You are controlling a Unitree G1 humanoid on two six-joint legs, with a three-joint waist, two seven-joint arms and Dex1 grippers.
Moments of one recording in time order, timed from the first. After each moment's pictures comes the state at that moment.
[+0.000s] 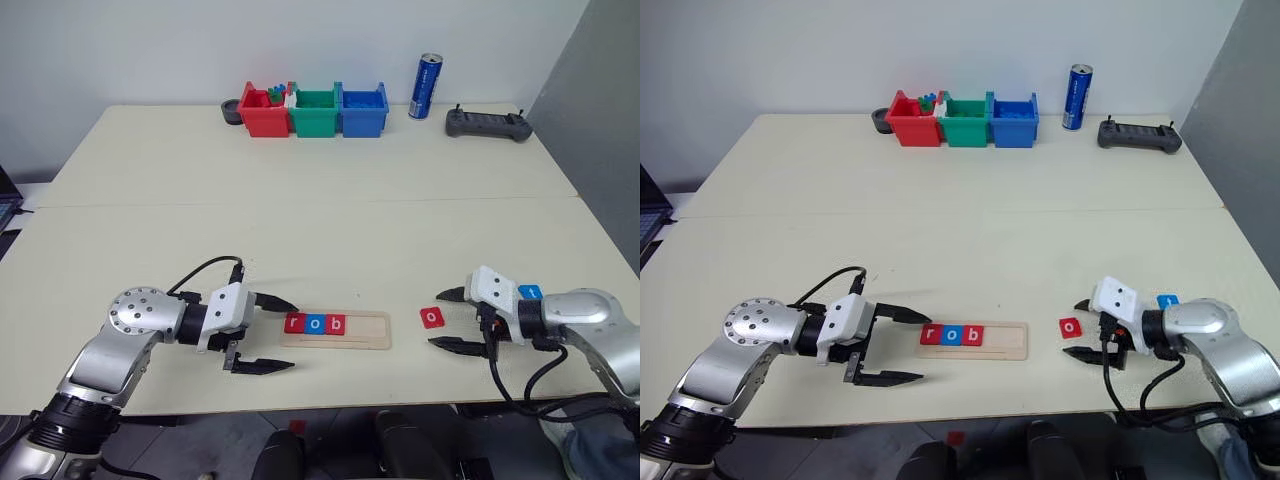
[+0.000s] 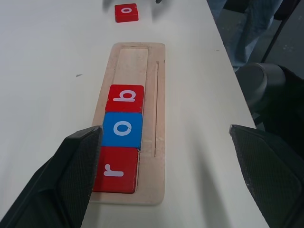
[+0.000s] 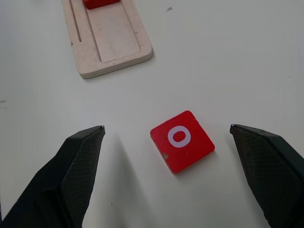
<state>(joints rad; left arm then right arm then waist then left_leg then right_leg) -0.19 0.84 -0.10 -0.14 -0.36 0.09 -1.36 -0.22 -0.90 0.14 -0.28 0.29 0.48 1.09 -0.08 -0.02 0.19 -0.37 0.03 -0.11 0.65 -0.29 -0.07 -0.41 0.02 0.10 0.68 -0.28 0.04</state>
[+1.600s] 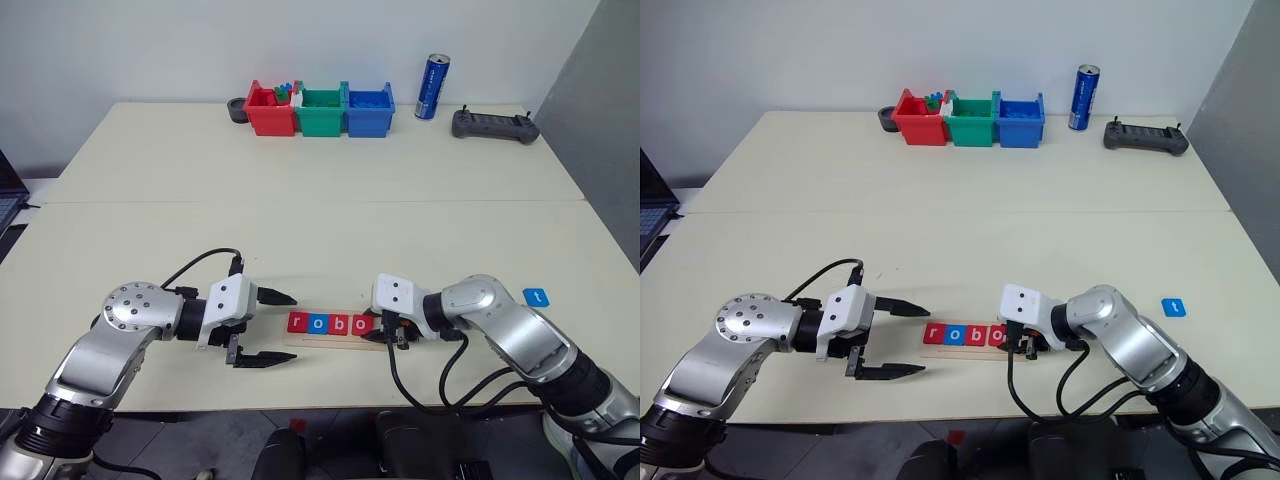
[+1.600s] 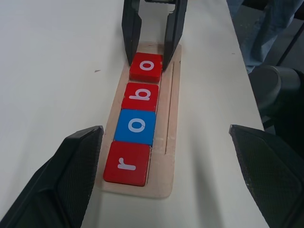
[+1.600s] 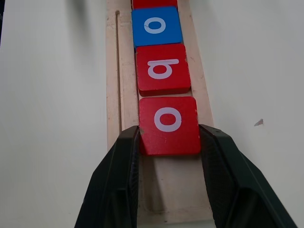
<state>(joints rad) -0.18 0.88 -0.07 -0.24 -0.38 0.21 -1.28 -0.52 -0.65 0.53 -0.39 0.12 0.80 0.96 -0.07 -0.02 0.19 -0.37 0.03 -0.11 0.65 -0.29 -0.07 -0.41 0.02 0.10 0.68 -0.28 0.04</state>
